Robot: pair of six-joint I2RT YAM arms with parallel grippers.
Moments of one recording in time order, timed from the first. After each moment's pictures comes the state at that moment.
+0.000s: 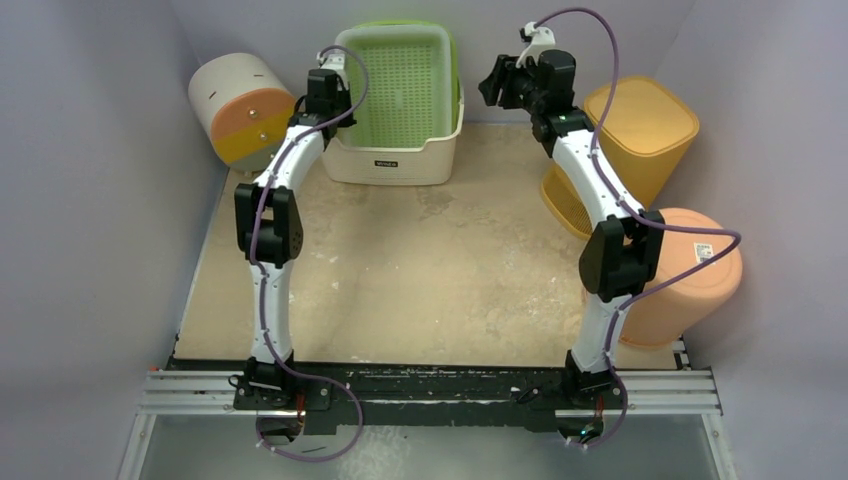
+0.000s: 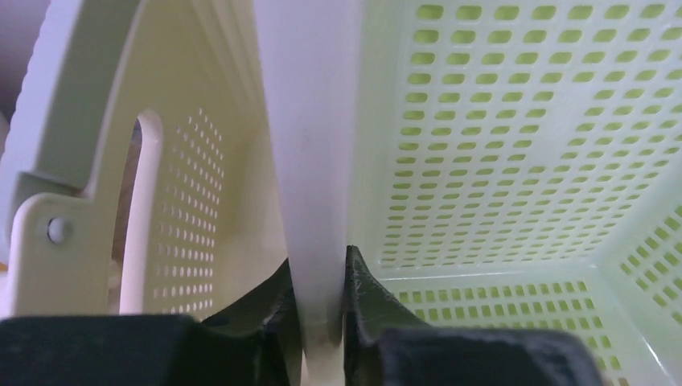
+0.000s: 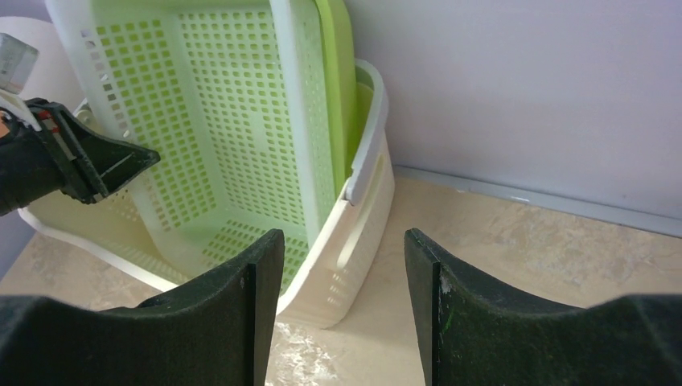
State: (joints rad) left arm -0.15 2.32 2.14 -0.27 -0.03 -0.12; right arm 0.21 1.94 1.90 -0.14 -0.18 0.20
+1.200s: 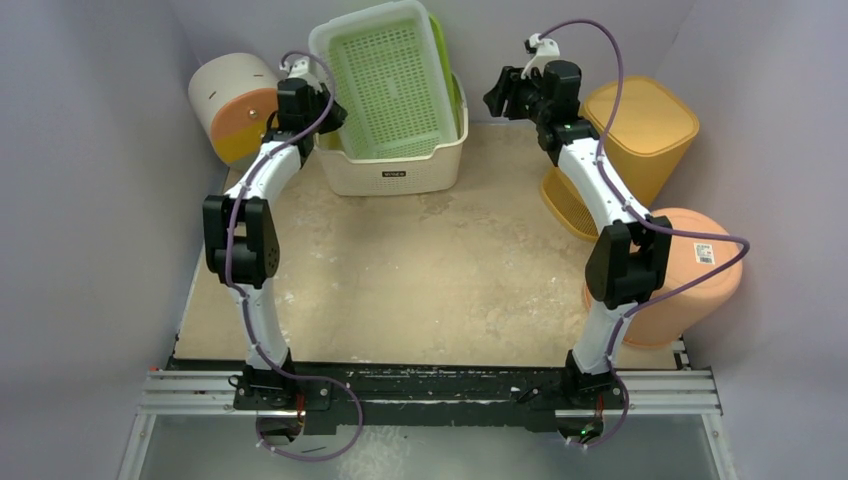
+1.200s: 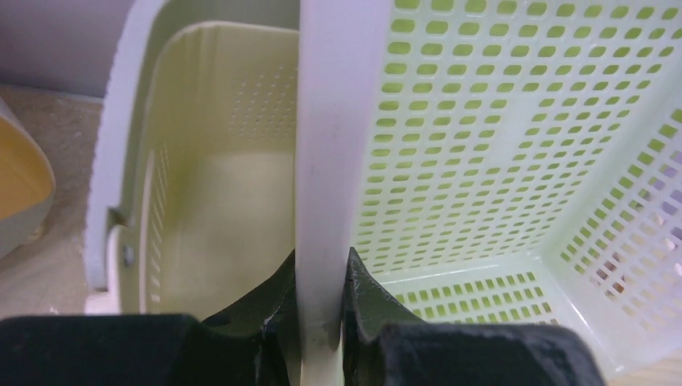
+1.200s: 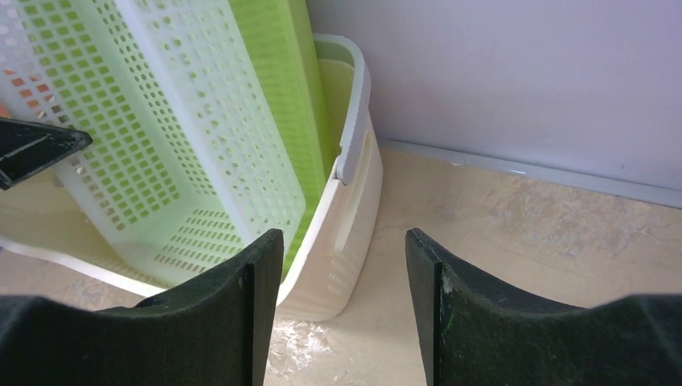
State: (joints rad) left arm -0.08 2.04 1.73 -0.01 0.14 -0.42; right arm 0.19 1.88 1.77 -0.12 -0.20 0.19
